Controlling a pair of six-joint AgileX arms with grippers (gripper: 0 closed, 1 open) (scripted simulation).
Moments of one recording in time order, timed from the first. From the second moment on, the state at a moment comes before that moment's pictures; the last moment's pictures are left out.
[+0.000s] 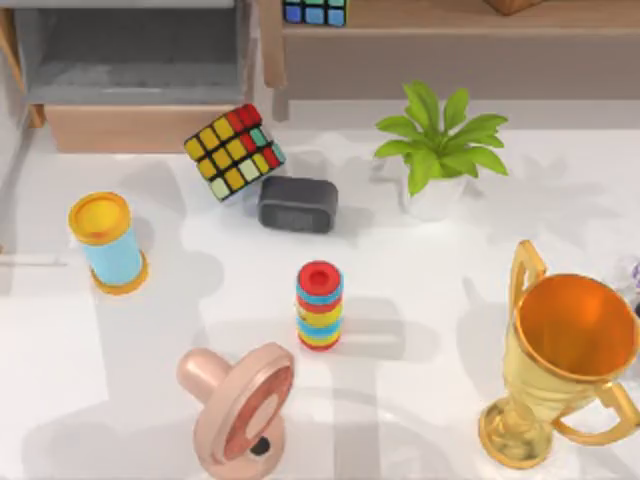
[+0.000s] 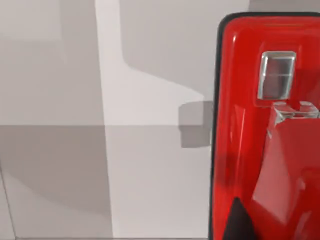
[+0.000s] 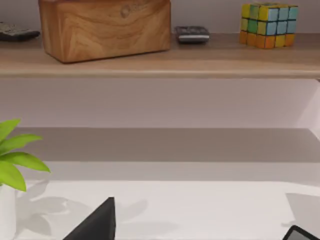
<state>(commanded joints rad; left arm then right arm) 0.33 2.76 2.83 -1.66 -0.01 0.37 0.00 0.00 0.00 0.00 0.00 0.00</state>
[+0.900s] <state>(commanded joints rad) 0.35 2.72 2.96 -1.69 0.05 0.37 0.00 0.00 0.00 0.00 0.00 0.00</state>
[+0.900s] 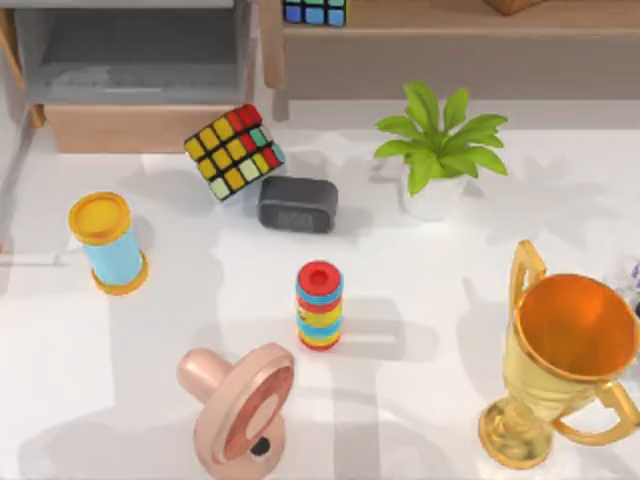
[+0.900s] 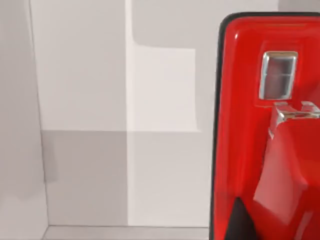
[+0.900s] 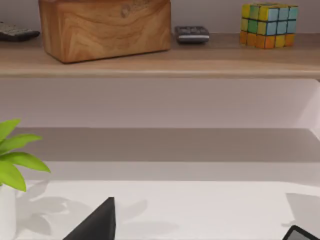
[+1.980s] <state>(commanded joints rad) 0.33 2.82 2.90 -1.71 -0.01 0.36 0.00 0.00 0.00 0.00 0.00 0.00</state>
